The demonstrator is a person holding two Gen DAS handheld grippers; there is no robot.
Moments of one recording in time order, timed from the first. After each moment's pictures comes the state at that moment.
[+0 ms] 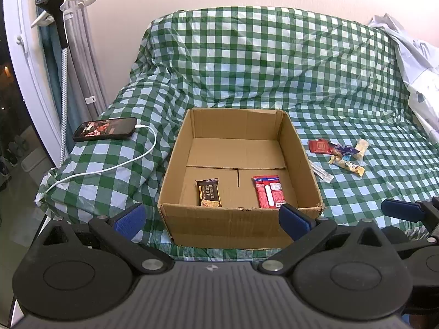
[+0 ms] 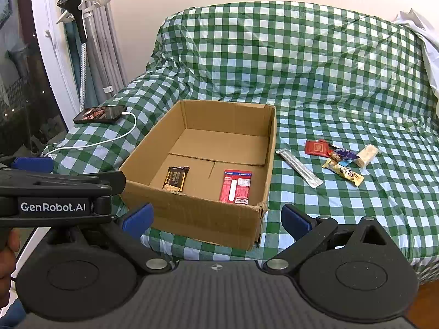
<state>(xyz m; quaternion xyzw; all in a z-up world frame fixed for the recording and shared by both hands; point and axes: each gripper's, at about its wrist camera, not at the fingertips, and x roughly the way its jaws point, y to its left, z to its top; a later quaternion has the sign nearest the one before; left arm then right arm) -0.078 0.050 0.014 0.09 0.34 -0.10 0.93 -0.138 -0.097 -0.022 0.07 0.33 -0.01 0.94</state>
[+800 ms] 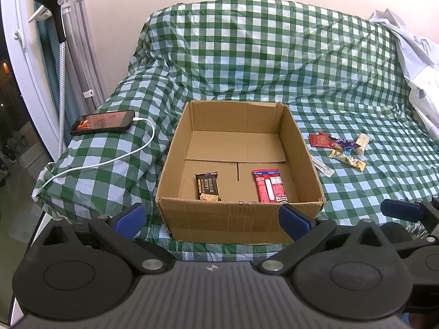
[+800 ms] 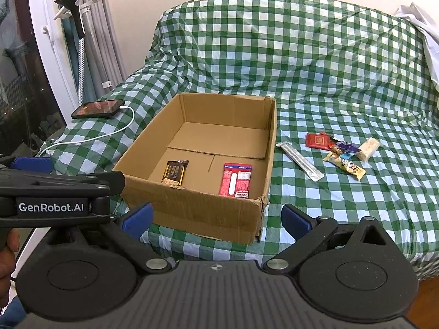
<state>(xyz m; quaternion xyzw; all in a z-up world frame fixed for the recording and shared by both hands) -0.076 0.049 0.003 0.10 0.35 -0.10 0.93 -0.135 -0.098 -0.031 0.07 0.34 -0.01 0.94</state>
